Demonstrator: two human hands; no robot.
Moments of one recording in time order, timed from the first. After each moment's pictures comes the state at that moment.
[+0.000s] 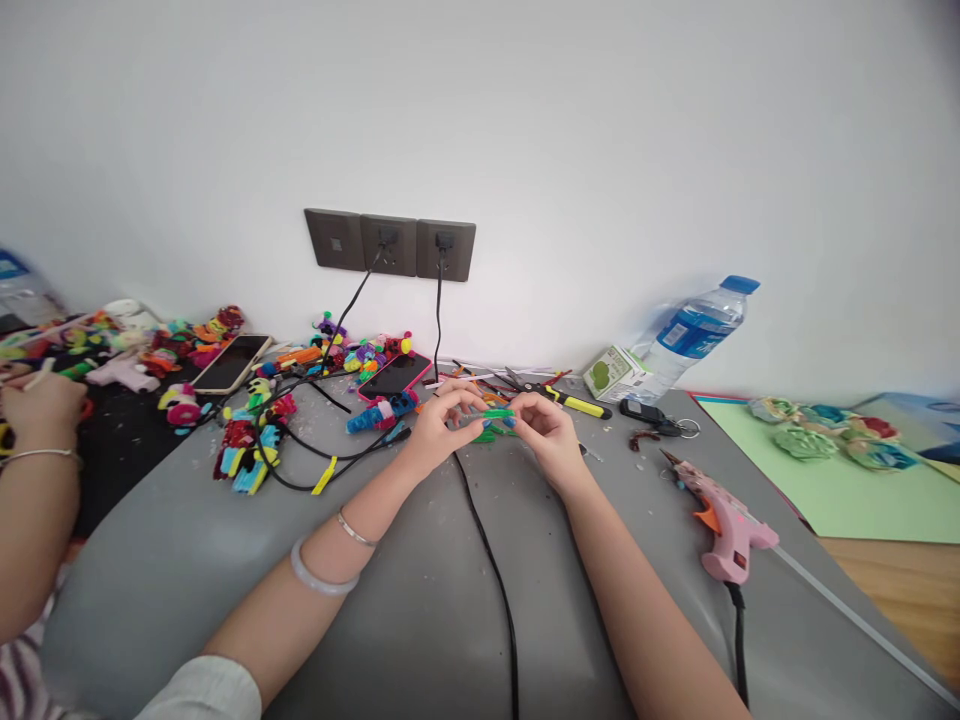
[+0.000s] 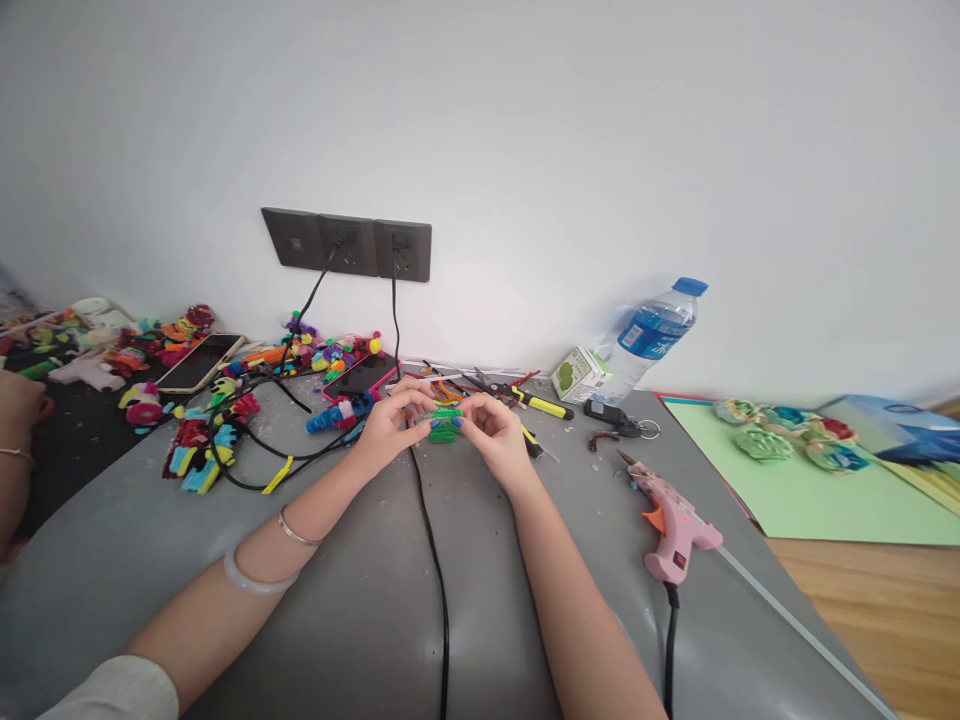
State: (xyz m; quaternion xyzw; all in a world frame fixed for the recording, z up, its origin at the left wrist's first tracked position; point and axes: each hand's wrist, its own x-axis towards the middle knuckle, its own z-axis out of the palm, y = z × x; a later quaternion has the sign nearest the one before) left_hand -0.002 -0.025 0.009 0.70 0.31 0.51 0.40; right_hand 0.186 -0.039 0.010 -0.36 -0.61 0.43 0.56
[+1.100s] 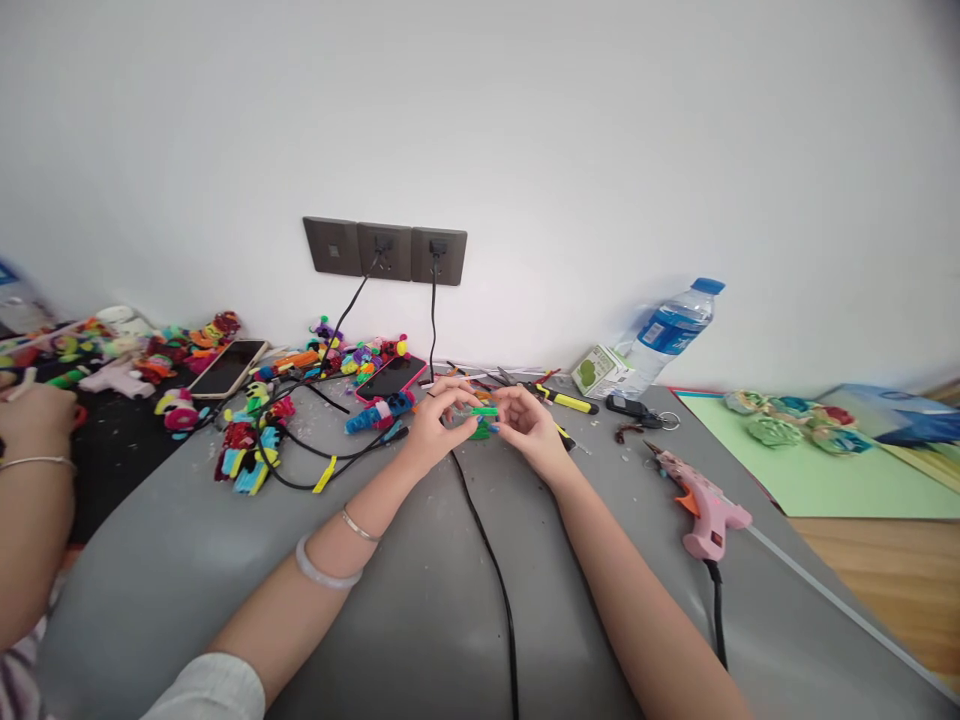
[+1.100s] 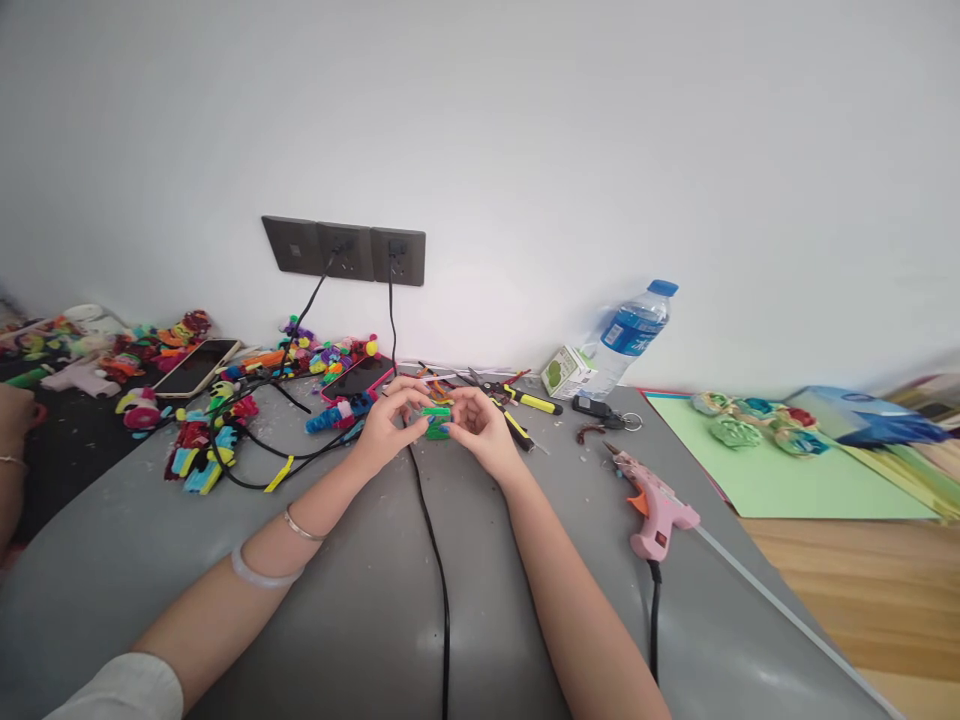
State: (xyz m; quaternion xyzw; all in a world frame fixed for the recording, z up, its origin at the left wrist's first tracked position) left_hand -0.001 -0.027 0.009 0.72 0.32 0.52 0.32; right_hand 0.185 -0.037 0.003 -0.35 -0.64 0.44 0.53
